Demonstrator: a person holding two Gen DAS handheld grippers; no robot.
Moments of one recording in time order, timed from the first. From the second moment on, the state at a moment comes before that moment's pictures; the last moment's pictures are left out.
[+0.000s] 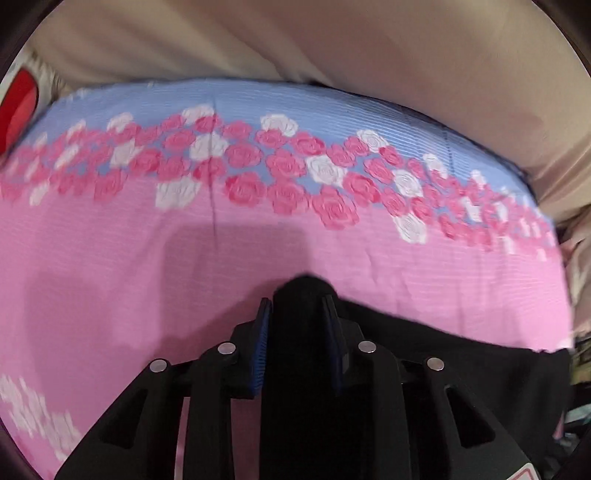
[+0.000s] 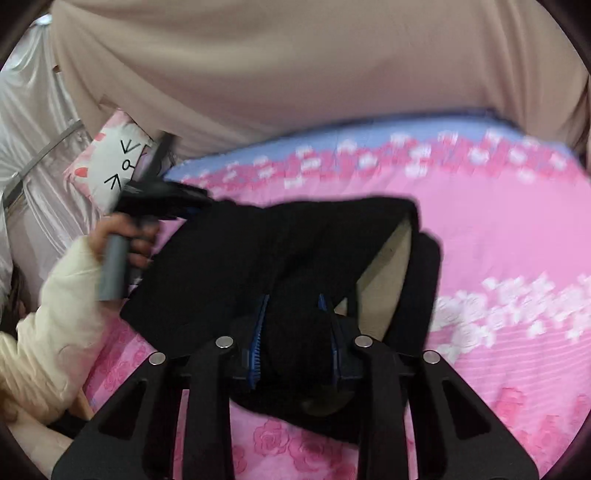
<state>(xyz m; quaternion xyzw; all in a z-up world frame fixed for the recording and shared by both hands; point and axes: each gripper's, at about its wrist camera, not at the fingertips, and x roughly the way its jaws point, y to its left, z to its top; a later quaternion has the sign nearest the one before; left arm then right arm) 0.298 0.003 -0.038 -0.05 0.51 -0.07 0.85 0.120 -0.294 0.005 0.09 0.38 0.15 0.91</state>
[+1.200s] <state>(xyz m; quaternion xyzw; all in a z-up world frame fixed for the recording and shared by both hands) 0.087 -0.009 -0.021 0.03 0.43 -0.06 0.90 0.277 -0.131 -0.003 0.07 0.47 0.31 0.82</state>
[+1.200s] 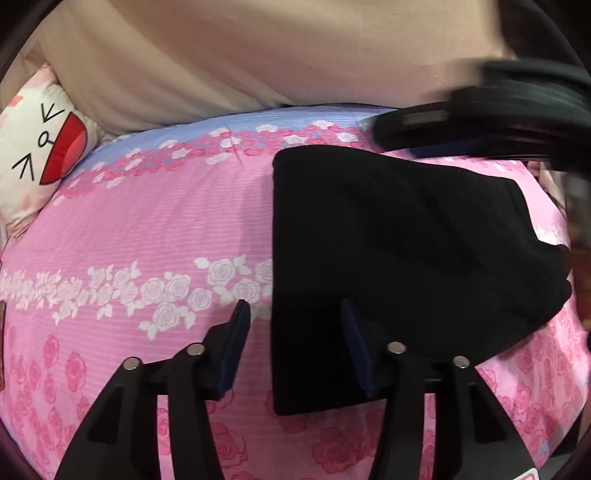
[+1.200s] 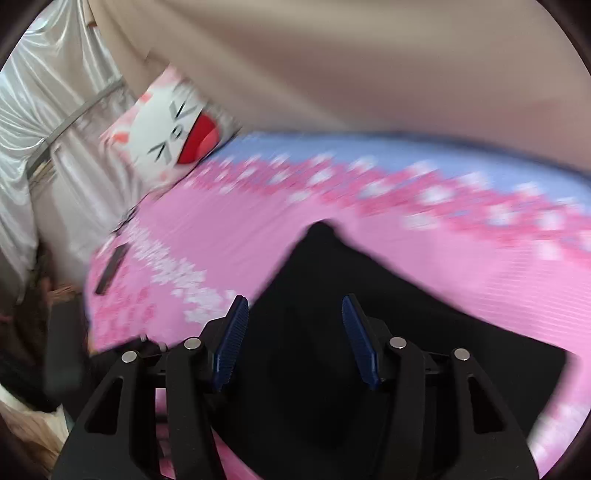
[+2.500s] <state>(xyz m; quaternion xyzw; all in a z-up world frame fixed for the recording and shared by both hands) 0.054 -0.036 -0.007 0.06 0.42 -0.05 0.91 0.090 -0.297 -0.034 0.08 0.43 0.07 0.90</state>
